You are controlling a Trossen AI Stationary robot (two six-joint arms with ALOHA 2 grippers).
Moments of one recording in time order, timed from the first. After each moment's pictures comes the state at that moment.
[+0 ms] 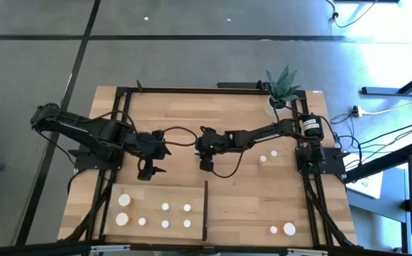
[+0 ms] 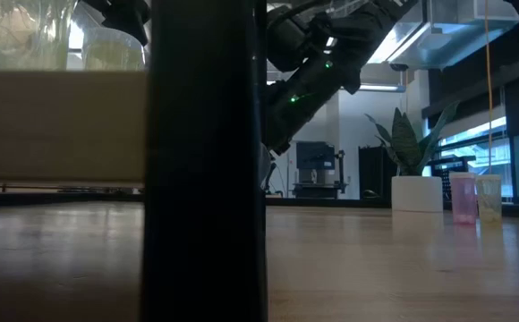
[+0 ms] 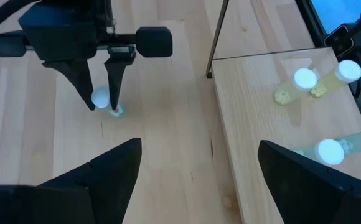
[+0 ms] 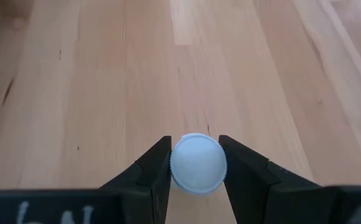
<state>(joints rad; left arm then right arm) -0.24 1.08 1.01 -0.79 -0.04 -0.10 -0.01 2.00 1.23 0.00 0.09 0.04</state>
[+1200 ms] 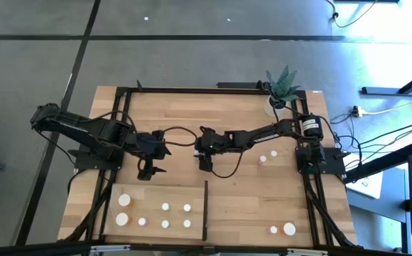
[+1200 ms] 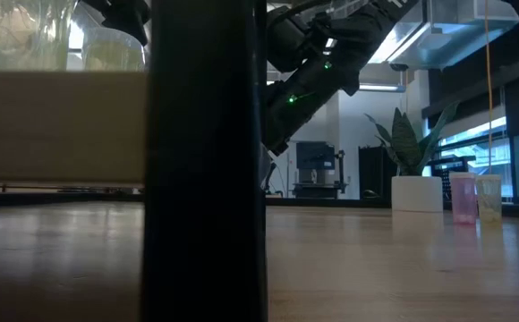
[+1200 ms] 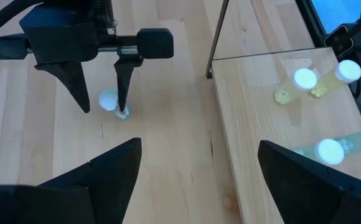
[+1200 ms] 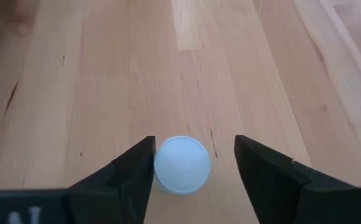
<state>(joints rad) -0.24 1.08 1.01 -0.79 -0.04 -0.10 -0.01 2.01 1.23 0.03 0.08 0.04</state>
